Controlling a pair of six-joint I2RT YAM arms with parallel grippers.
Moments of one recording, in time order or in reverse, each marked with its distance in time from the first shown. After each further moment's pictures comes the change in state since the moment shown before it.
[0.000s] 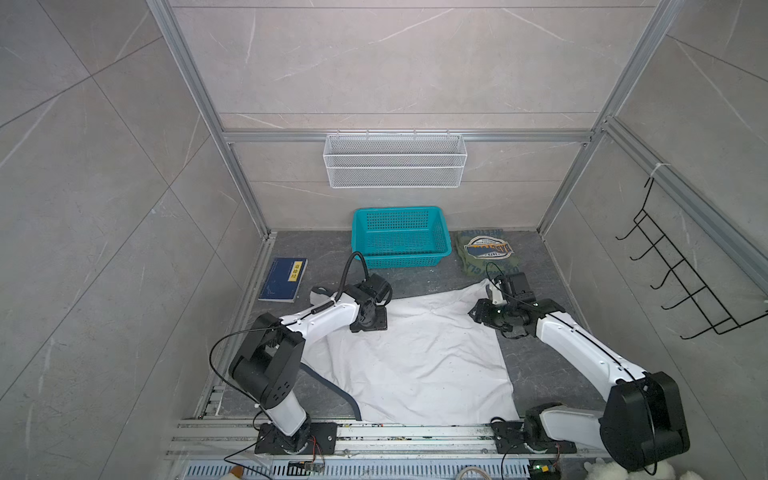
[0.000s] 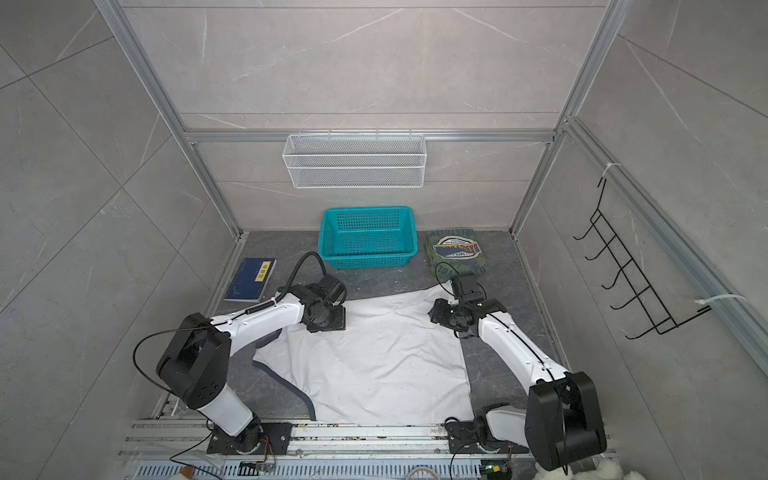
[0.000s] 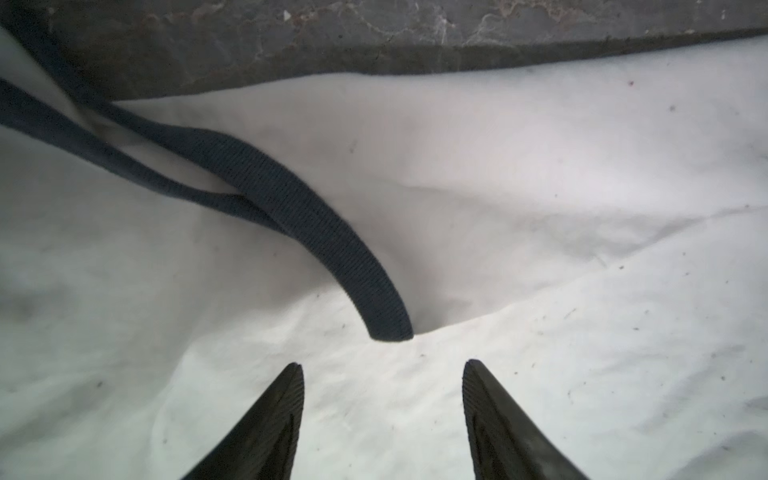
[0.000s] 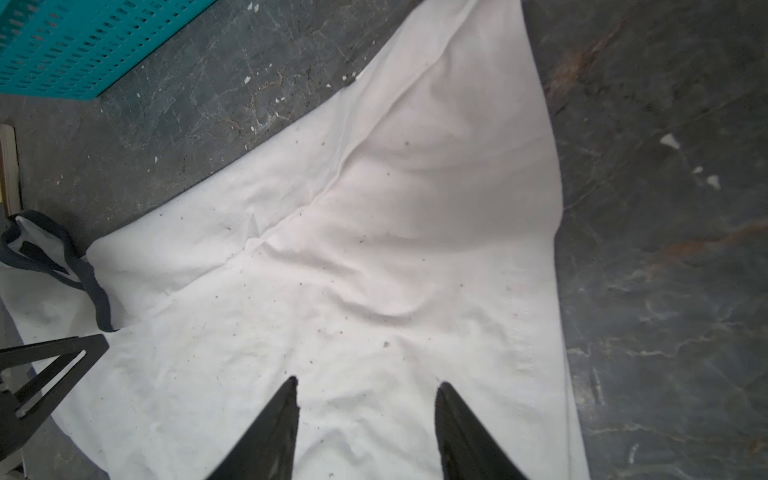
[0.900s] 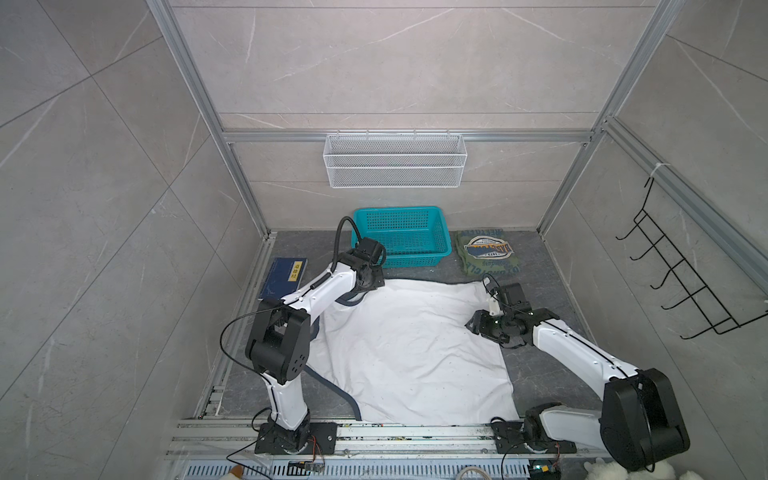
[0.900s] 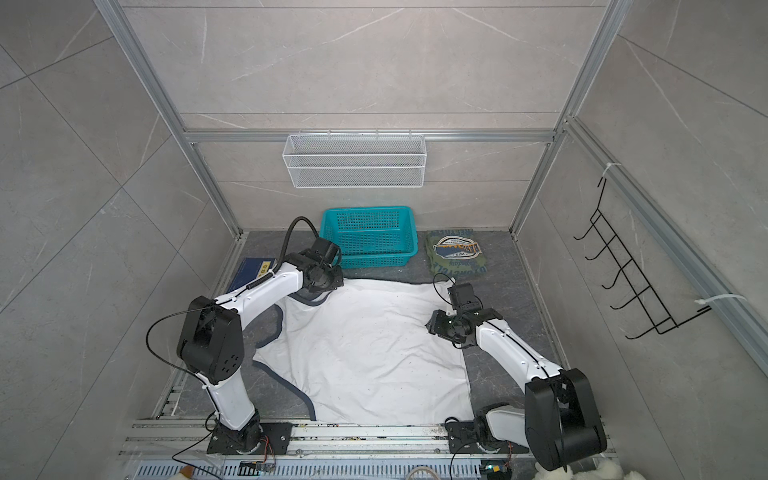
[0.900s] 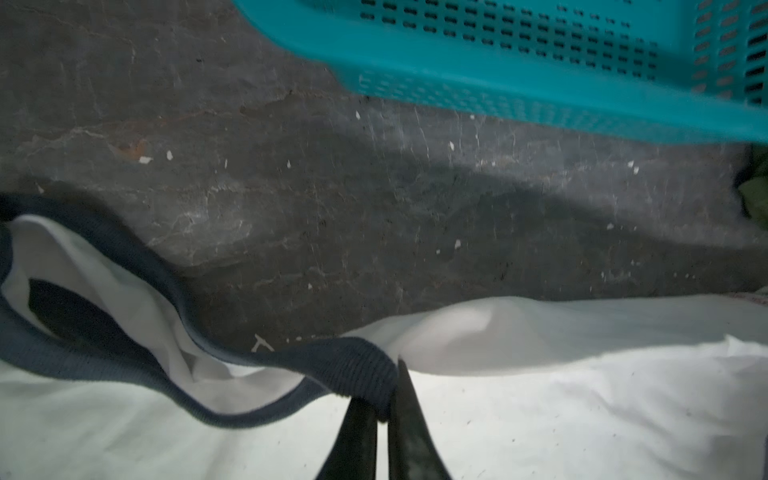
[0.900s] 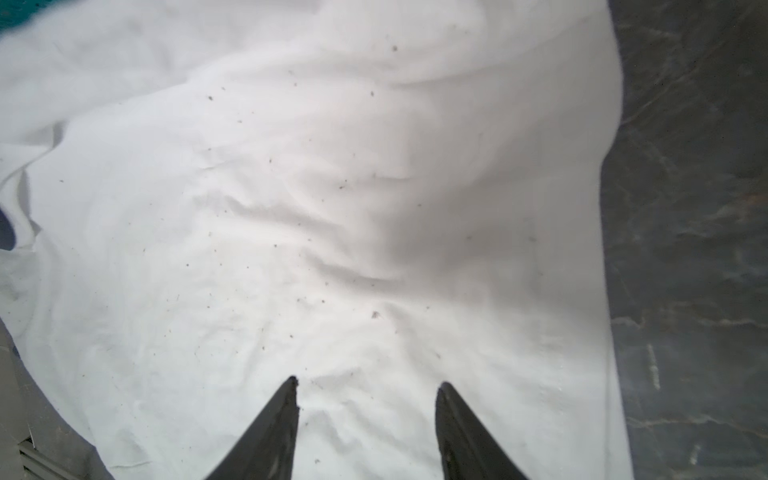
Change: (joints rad) left arm 0.171 0.185 0.395 -0.008 -0.027 0.061; right arm 0.009 0.011 -0.095 0.048 -0.040 0.023
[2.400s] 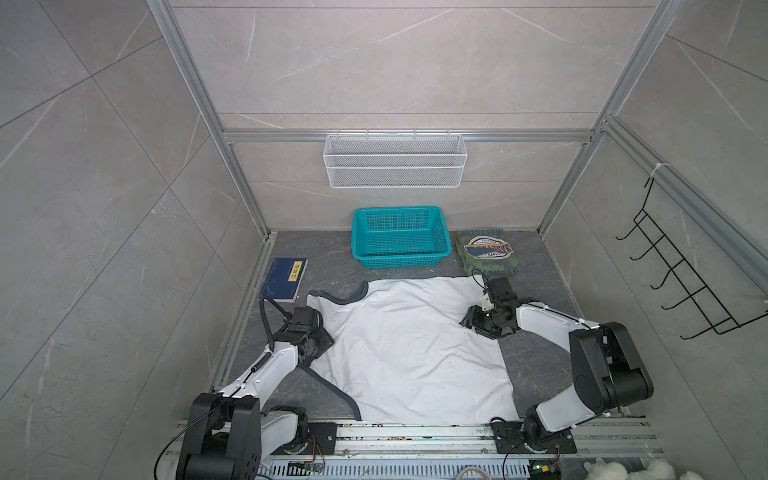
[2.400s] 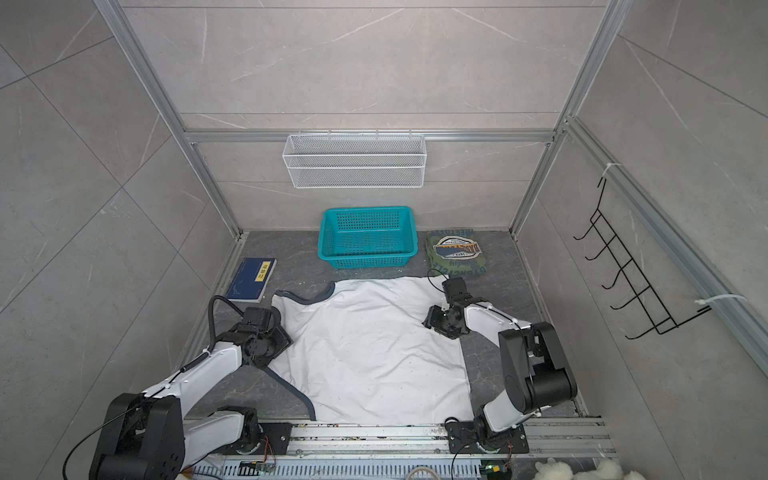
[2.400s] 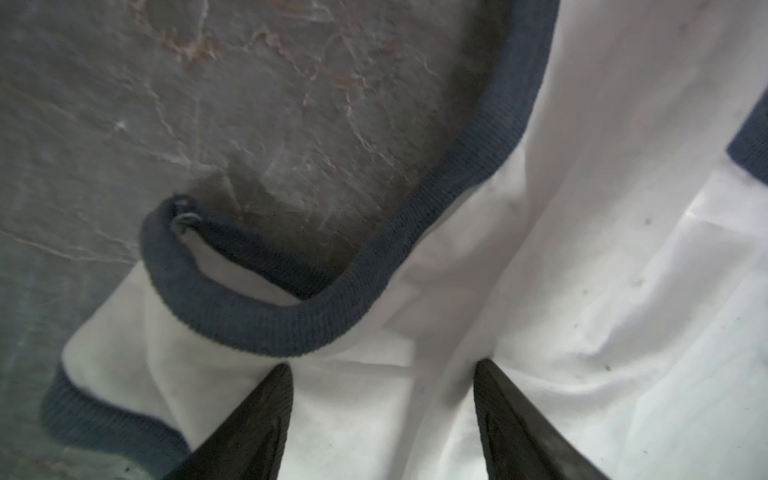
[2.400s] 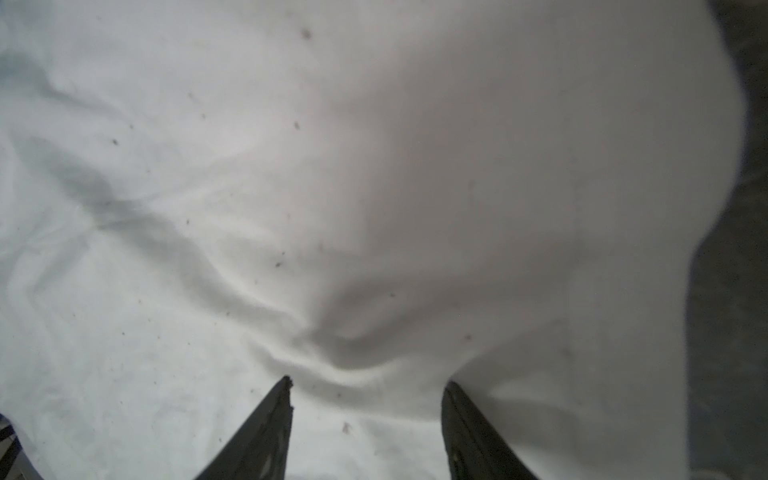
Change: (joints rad) left arm 0.360 -0.703 -1.004 0.209 0.117 -0.253; right arm -0.047 0.293 0.087 0.092 -0.031 0.019
